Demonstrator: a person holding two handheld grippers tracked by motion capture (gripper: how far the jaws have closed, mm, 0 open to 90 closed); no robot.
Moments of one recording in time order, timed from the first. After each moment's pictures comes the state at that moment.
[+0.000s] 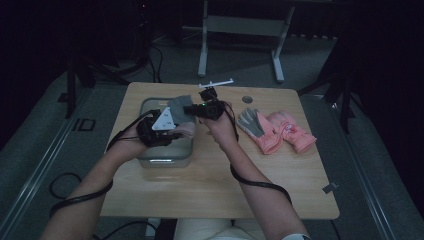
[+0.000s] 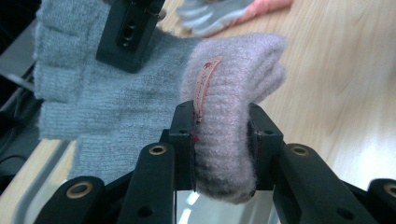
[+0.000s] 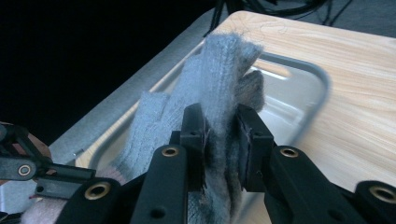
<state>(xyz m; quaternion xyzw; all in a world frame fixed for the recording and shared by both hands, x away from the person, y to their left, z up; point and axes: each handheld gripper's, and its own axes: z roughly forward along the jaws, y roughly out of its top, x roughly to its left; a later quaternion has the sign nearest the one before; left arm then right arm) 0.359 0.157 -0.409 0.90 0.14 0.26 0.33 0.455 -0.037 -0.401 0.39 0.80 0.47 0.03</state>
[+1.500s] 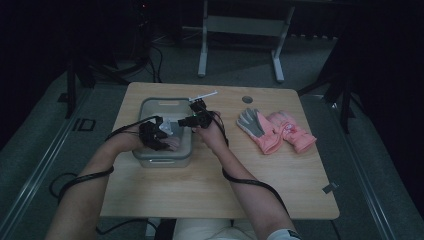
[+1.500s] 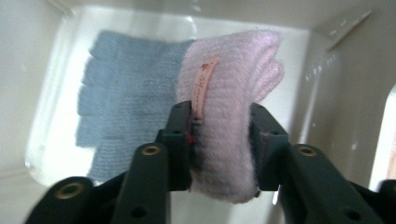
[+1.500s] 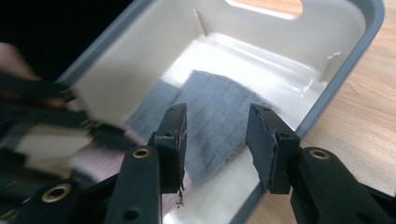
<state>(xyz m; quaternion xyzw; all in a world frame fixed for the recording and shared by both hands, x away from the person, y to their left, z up) 0.426 0.177 -0.491 0.97 0.13 0.14 0.18 0.486 -0.014 -0.476 0.40 0.82 0.40 0.01</state>
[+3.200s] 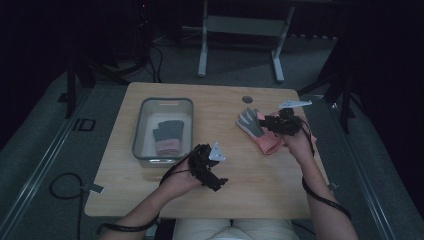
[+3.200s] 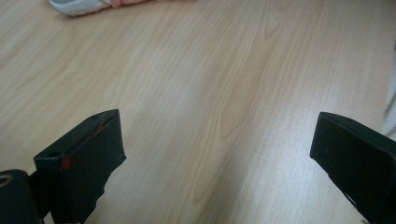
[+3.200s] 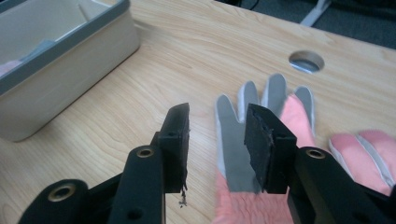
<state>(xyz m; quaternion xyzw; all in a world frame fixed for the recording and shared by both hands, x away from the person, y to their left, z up) 0.322 0.021 -0.490 0.91 0.20 0.11 0.35 0.456 -0.272 -0.448 0.40 0.80 0.42 0.16</state>
